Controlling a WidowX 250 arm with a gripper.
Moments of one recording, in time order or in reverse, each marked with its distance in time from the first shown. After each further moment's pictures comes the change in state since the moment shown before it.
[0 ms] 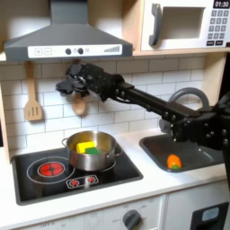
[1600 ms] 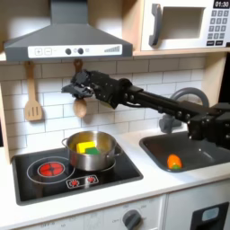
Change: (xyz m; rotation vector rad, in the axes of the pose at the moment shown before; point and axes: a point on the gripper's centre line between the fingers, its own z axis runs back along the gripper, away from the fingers) arm -0.012 -0.014 0.014 -0.031 -0.052 0.018
